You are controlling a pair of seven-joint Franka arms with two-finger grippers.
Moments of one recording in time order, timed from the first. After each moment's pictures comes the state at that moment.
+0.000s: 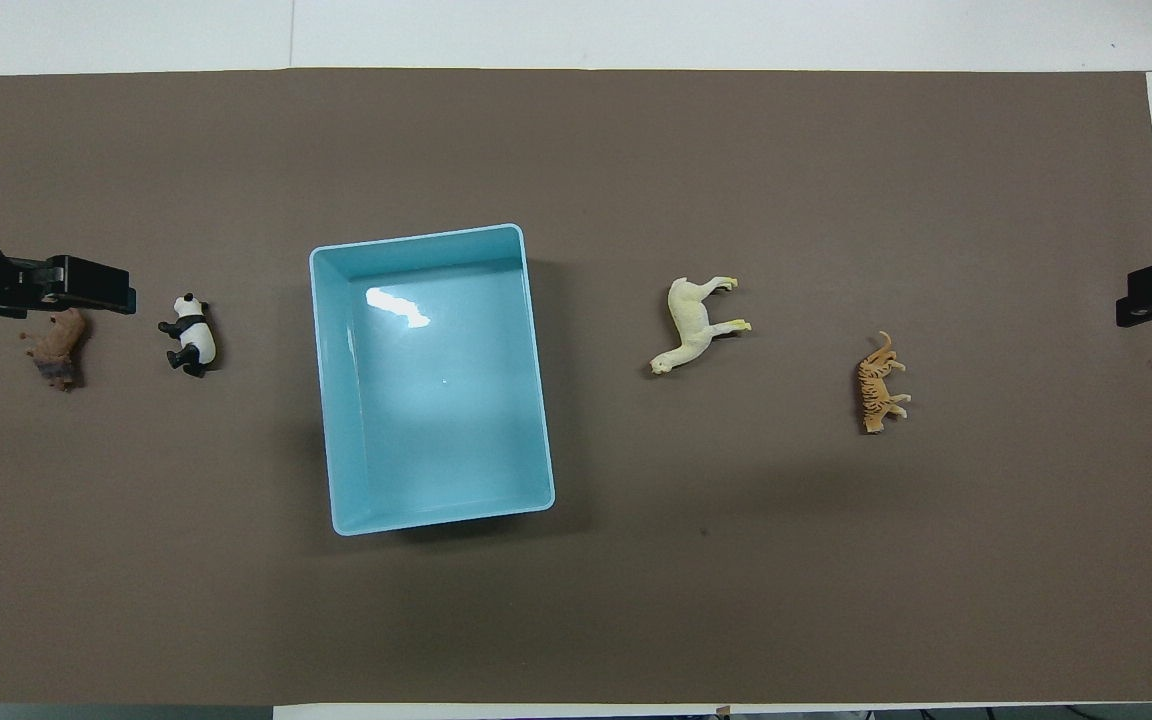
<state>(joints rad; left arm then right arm) -0.01 -0.05 -0.04 -1.78 -0.02 1.82 -0.02 -0.07 -0.02 -0.01 -1.57 -0.04 1.49 0.07</state>
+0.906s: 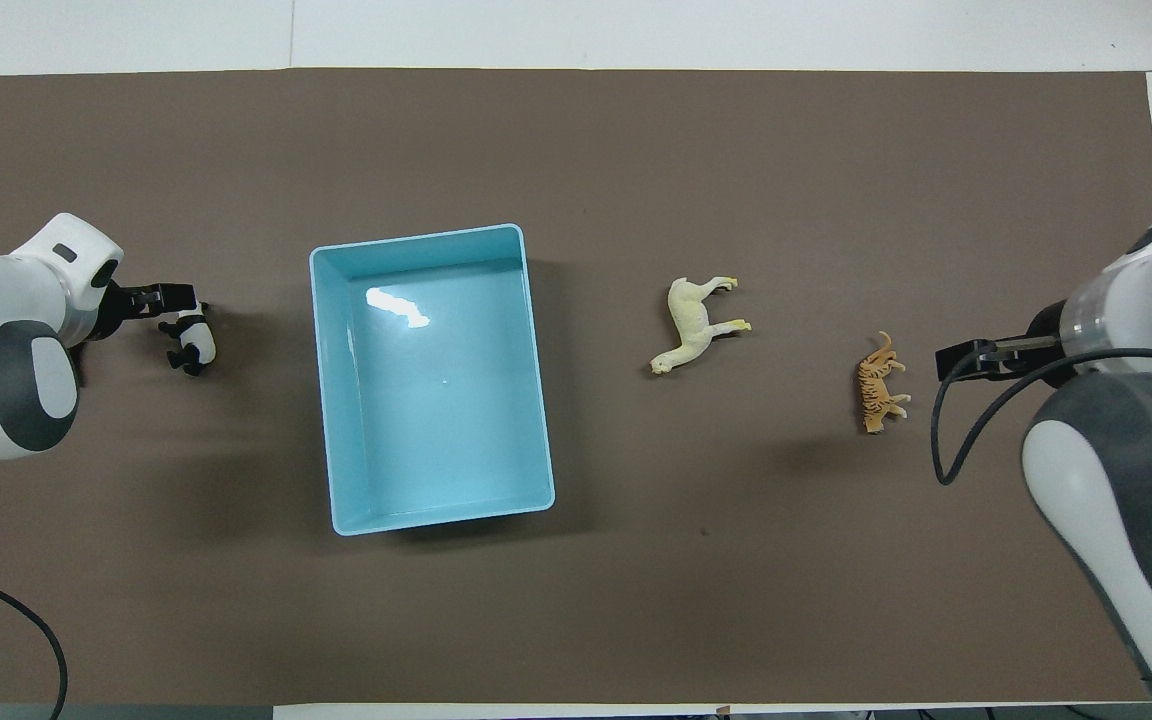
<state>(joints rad) 0.13 0.28 -0.03 -2.10 -0.02 2.57 0.02 0.02 -0.11 0.02 -2.11 -0.04 1.96 0.02</state>
